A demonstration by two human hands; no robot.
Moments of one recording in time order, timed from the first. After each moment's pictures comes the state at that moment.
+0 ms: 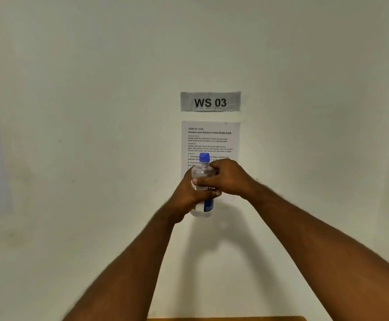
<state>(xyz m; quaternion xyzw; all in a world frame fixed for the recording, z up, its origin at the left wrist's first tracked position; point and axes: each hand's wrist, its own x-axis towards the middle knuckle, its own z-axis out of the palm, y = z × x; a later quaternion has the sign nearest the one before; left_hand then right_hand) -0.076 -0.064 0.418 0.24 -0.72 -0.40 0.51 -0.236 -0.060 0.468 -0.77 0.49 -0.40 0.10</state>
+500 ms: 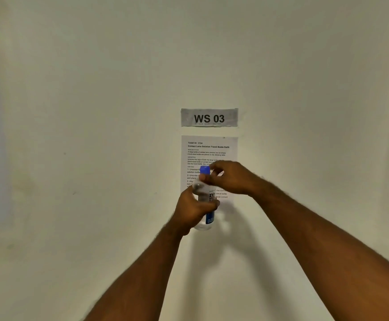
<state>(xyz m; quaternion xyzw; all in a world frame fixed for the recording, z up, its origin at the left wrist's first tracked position) -0.091 -0.062 0.411 0.33 -0.64 -0.38 0.58 -0.248 -0.048 0.509 -0.79 0.51 -0.33 0.03</state>
